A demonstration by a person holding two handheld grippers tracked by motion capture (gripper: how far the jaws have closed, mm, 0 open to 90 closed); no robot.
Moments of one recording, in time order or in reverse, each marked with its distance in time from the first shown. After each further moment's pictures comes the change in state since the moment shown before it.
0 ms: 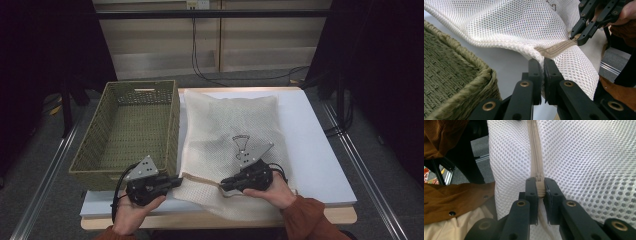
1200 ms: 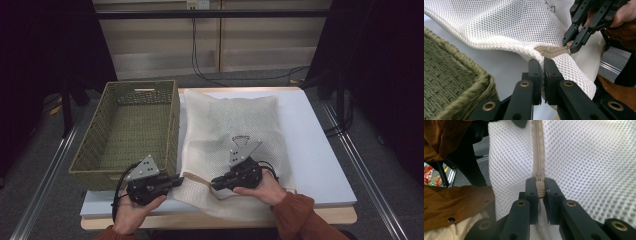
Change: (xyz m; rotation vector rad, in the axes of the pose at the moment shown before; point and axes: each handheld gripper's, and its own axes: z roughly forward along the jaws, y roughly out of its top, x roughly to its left) left arm -0.001 0.003 0.000 -0.003 0.001 0.014; right arm -0.001 0.016 0.019 0.004 0.025 -0.027
